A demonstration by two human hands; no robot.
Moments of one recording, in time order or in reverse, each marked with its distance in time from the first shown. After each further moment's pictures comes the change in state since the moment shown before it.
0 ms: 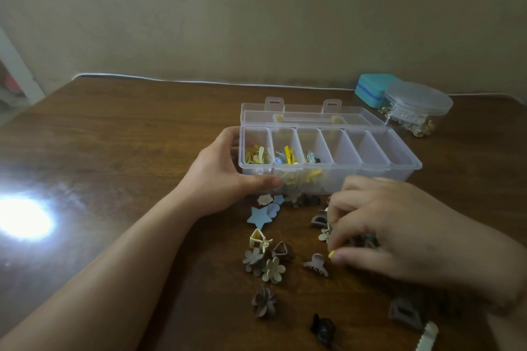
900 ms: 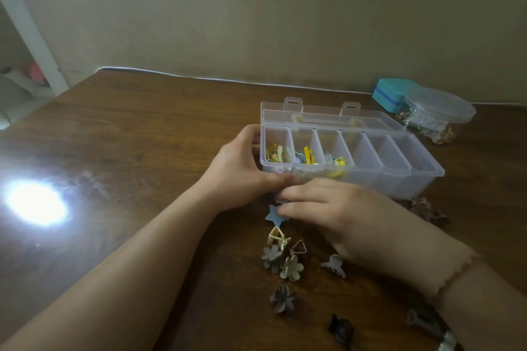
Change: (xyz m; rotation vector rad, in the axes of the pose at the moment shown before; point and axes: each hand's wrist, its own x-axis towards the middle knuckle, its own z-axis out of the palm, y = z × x) left_hand 0.003 -0.006 0.001 -0.015 0.019 0.026; right_hand 0.052 -0.013 0.032 -0.032 0.197 -0.166
